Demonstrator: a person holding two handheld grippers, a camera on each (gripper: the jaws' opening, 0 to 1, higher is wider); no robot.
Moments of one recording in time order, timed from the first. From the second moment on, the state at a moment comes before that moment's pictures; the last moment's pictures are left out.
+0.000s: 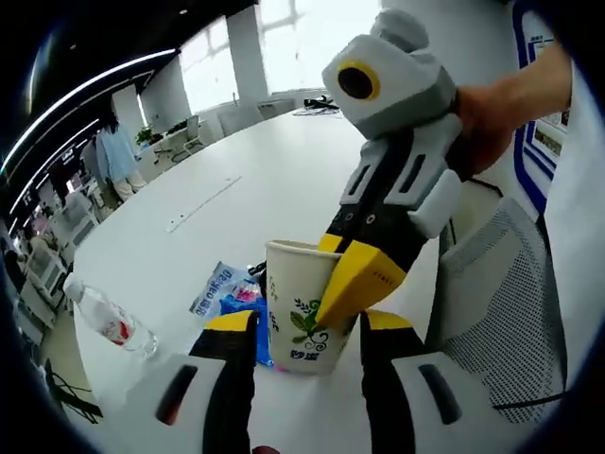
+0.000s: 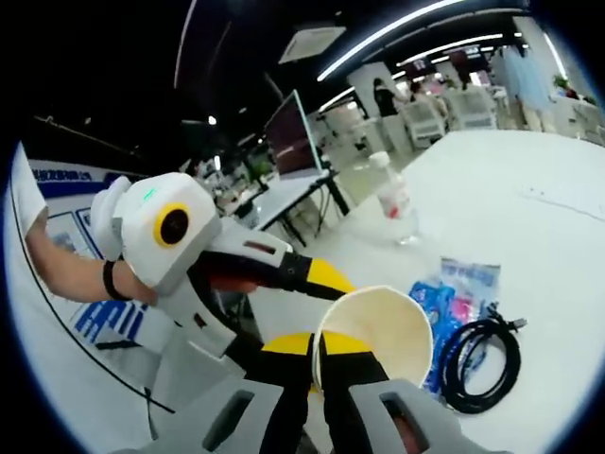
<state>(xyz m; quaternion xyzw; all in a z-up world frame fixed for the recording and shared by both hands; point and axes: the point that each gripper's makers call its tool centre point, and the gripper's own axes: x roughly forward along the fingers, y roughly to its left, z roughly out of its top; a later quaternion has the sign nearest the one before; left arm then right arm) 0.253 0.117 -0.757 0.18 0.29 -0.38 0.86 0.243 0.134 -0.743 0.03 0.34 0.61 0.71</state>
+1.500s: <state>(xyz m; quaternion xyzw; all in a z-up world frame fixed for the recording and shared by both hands) 0.240 0.268 -0.710 0.04 0.25 -0.22 0.94 0.322 0.184 -0.779 -0.14 0.36 0.61 0.69</state>
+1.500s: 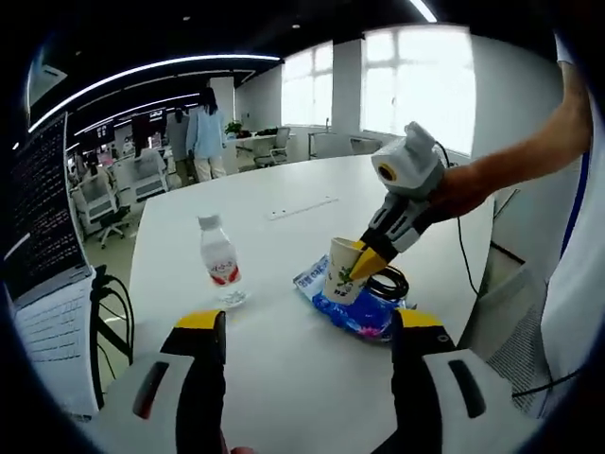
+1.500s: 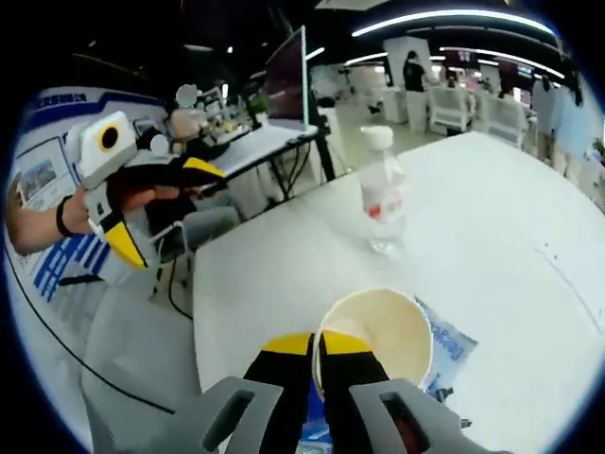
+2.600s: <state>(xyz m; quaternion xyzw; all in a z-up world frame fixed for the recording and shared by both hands) 0.215 0.255 -0.683 0.01 0.24 -0.24 0.94 0.401 0.256 -0.799 -0.23 0.35 0.59 0.69</state>
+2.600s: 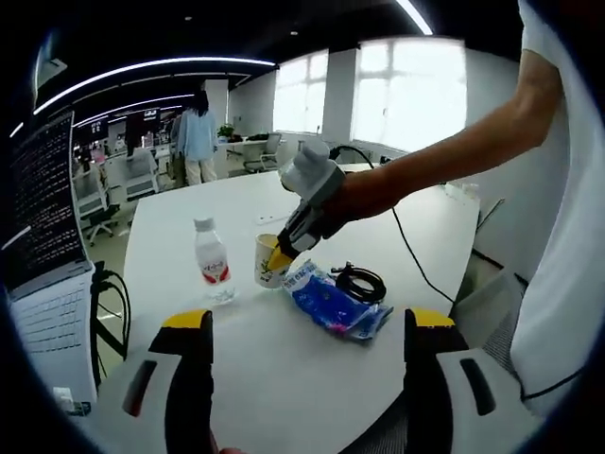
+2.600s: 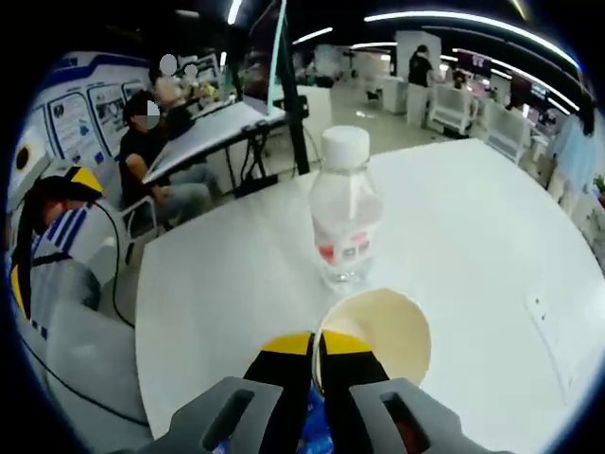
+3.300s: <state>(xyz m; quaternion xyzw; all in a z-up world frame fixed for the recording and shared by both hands) 0.224 0.249 -0.677 0.01 0.23 -0.24 0.94 0.425 0.283 -0.838 -0.30 0.36 0.58 0.67</state>
